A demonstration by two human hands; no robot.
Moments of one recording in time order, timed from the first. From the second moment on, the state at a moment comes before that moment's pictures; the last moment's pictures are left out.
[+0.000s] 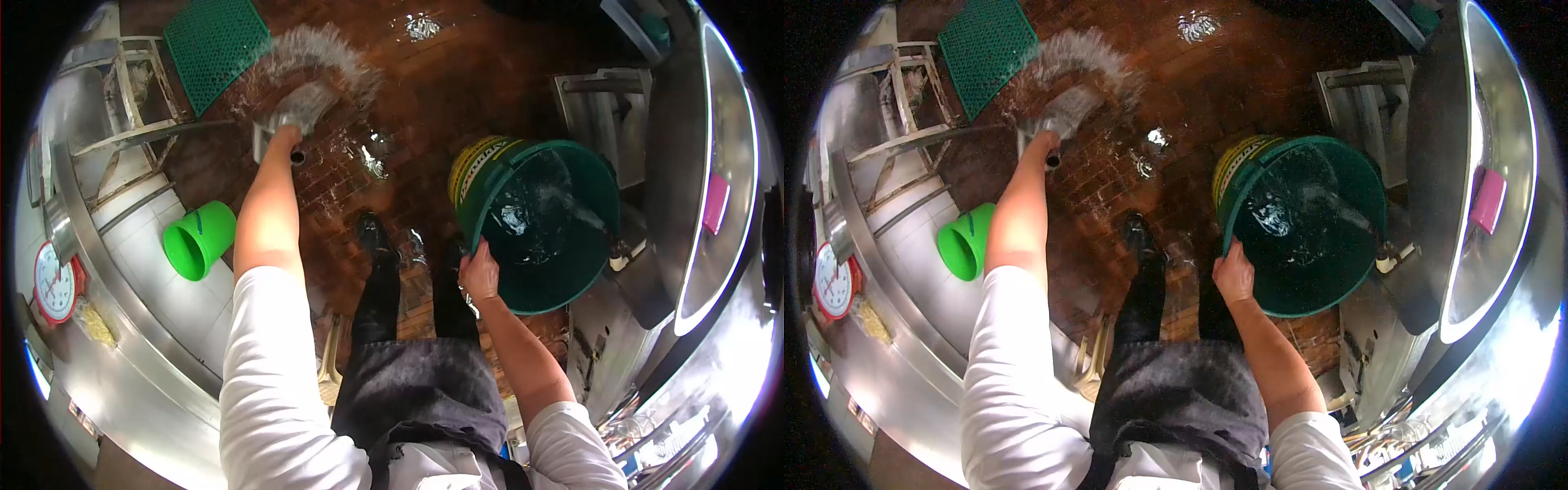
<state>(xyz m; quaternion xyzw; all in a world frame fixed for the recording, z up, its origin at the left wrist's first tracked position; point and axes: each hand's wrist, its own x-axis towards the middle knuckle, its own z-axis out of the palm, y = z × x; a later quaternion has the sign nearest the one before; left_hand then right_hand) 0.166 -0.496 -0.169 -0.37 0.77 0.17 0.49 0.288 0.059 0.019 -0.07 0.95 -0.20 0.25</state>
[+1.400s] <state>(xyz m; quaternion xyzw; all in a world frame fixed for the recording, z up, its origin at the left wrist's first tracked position) 0.167 0.112 -0.012 -0.15 0.90 0.07 0.40 0.317 0.074 -0.023 -0.14 0.95 -0.27 0.11</state>
